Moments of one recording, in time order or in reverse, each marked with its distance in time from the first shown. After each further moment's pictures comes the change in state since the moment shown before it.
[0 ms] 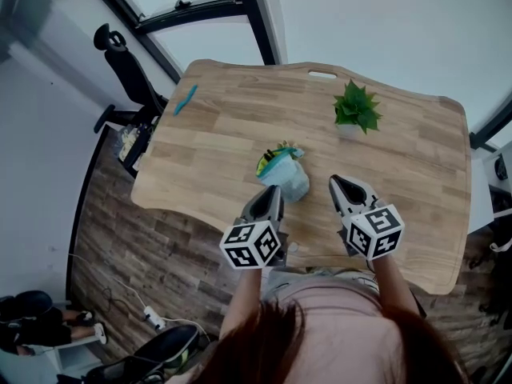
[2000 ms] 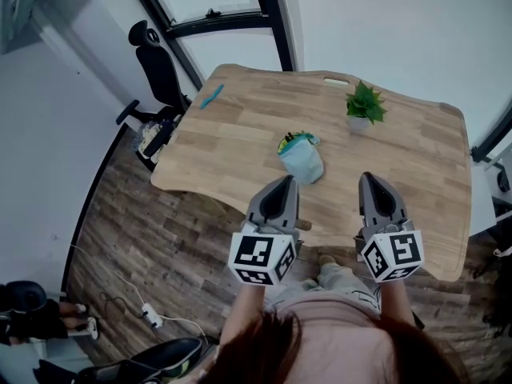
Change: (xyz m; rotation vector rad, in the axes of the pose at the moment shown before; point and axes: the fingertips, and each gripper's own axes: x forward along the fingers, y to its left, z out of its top) left arm -0.147 -0.091 0.061 0.332 -0.268 -0.069; right arm -0.132 0.083 0.060 -0.124 -0.346 -0.162
